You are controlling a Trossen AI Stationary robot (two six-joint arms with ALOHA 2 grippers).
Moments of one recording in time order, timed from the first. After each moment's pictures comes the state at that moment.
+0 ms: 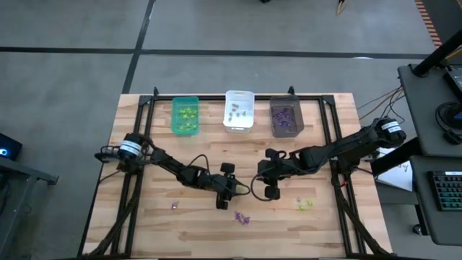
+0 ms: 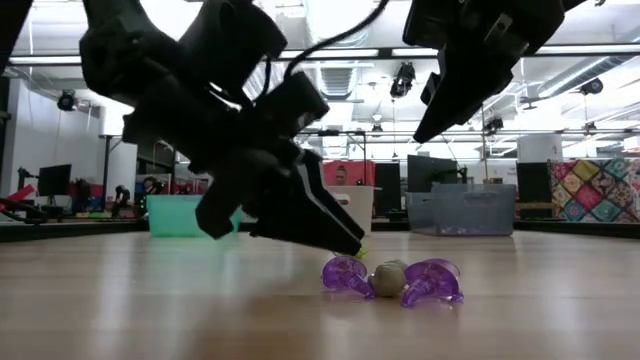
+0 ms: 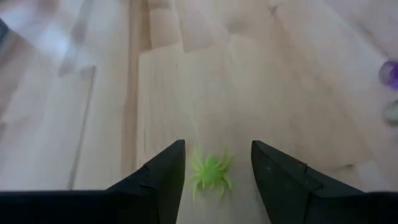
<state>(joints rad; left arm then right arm) -0.27 2.00 0.87 0.54 -0.20 0.09 0.24 1.47 0.92 -0.33 0.11 0.30</state>
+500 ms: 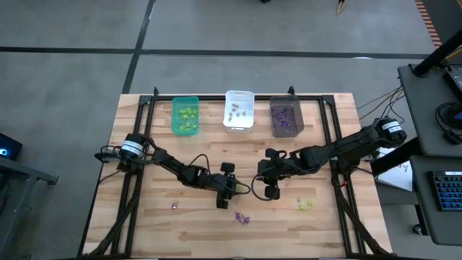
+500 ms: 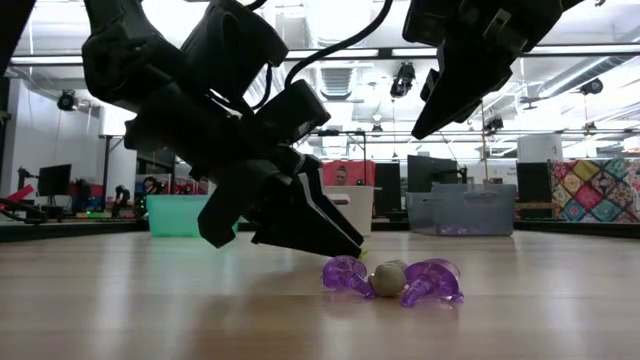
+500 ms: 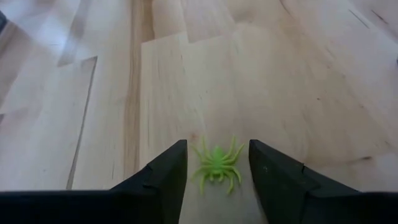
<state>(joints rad) -0.25 2.02 0.87 0.55 -0.19 0.09 0.24 1.46 0.92 -0.32 0.11 0.30</state>
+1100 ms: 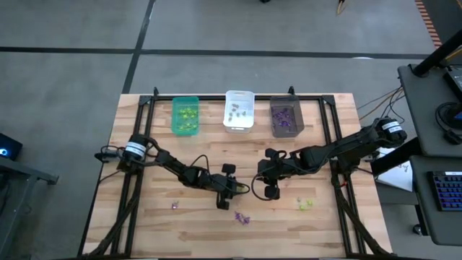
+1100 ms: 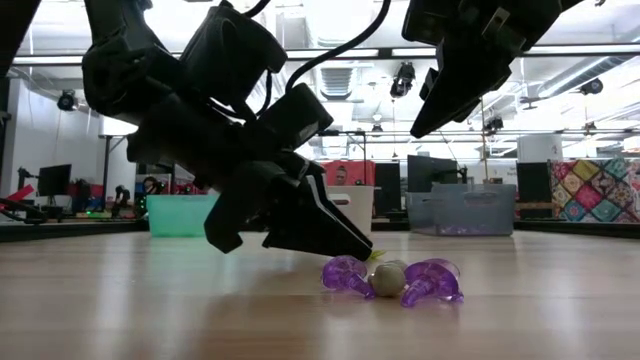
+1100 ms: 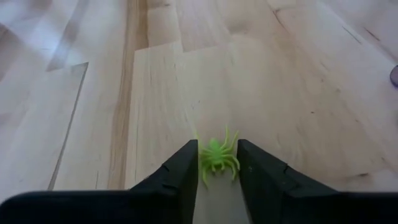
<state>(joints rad) -0.25 2.07 0.86 0.64 -0.16 0.06 0.24 1.46 0.92 -0.32 0.11 0.30</state>
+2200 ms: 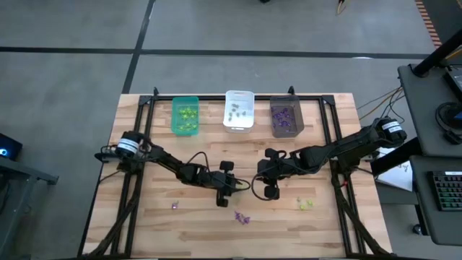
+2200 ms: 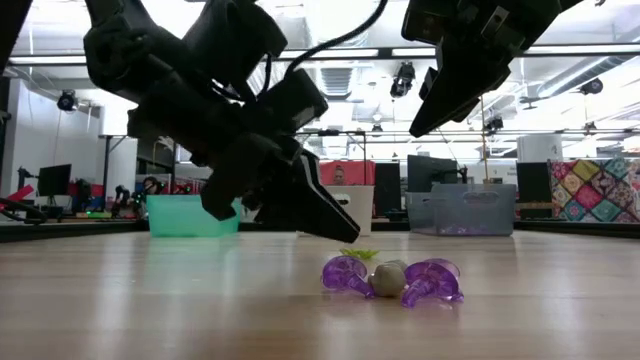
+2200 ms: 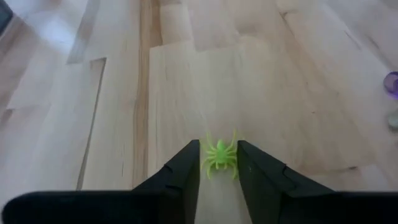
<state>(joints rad) -0.24 1.97 0.86 0.51 -0.17 0.04 0.24 1.46 0.92 -0.31 0.11 0.30</state>
